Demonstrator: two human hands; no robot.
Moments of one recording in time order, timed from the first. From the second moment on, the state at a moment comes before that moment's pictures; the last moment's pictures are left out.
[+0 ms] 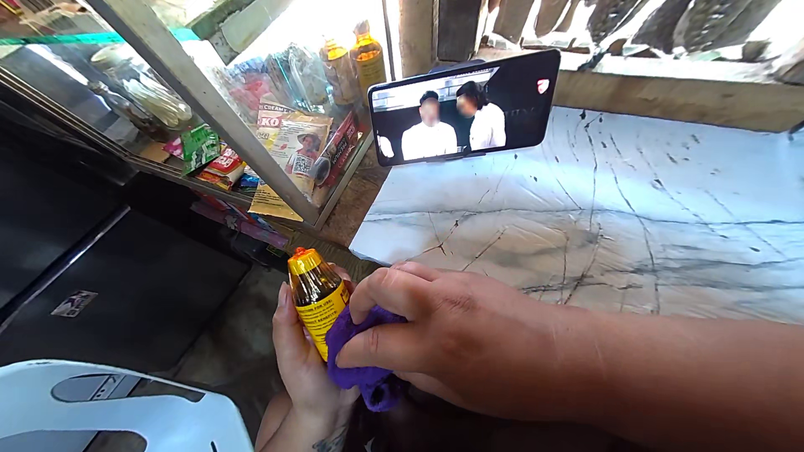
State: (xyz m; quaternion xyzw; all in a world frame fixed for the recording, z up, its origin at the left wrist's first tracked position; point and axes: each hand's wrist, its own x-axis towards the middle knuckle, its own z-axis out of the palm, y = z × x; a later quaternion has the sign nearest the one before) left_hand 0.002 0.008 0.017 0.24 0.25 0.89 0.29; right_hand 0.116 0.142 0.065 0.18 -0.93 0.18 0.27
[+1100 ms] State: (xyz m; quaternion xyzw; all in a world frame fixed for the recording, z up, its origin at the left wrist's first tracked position) left_hand 0.004 0.002 -0.013 0.29 0.25 0.87 0.32; right_hand 0.115 0.140 0.069 0.11 -0.93 0.18 0.29
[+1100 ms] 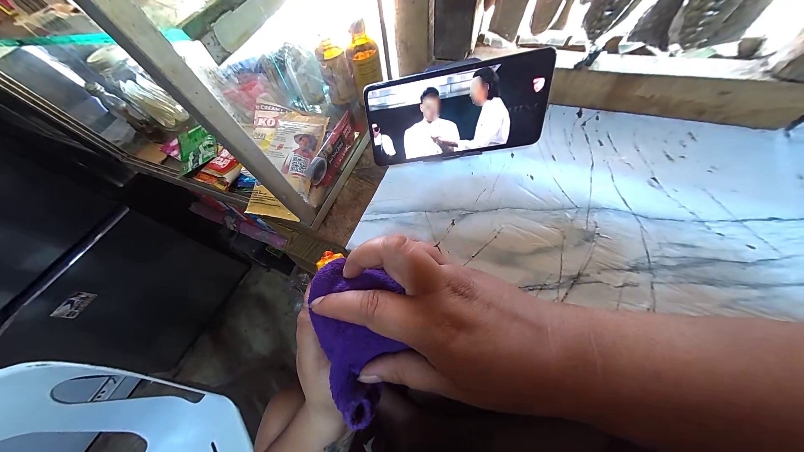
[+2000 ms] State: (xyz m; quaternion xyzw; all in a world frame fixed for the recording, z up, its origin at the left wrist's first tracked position) left_hand 0.021 0.005 -0.013 0.30 0.35 0.85 0.25; right_hand 0.114 0.146 0.073 0.10 -0.91 0.23 0.32
